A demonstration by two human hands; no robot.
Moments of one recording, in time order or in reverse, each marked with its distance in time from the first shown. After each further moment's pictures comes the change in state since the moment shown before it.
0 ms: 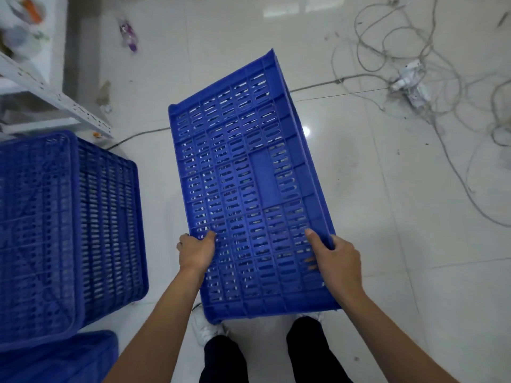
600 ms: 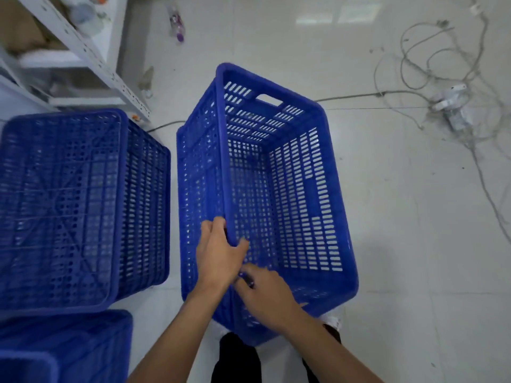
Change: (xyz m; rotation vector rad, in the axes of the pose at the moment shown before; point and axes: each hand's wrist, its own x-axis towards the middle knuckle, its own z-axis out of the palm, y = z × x) left_hand -0.034 -0.014 -0.076 0.296 0.146 0.540; right_hand -0.112 -0.058 0.153 -0.408 -0.659 -0.401
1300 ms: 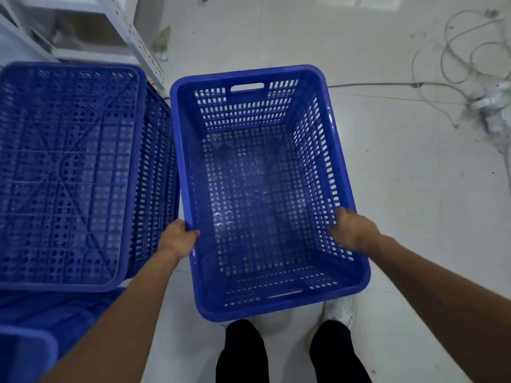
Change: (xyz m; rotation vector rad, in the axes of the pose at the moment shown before) left_hand 0.096 -0.189 -0.013 -0.079 -0.244 -0.473; right_hand 0.117 0.100 -0.087 -0.643 -0.012 0.393
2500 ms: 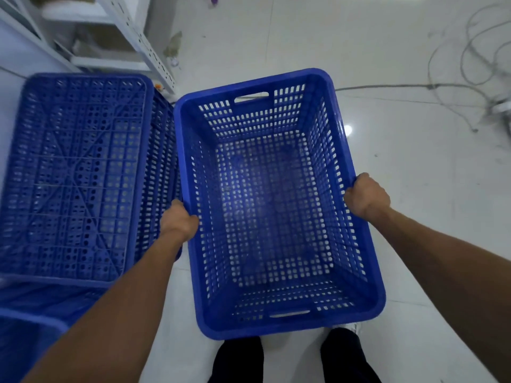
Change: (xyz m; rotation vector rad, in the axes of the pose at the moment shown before) left_hand 0.002 0.057 -0.015 0.252 0.177 0.022; right_hand 0.054 0.012 -0.073 0.265 0.280 0.142
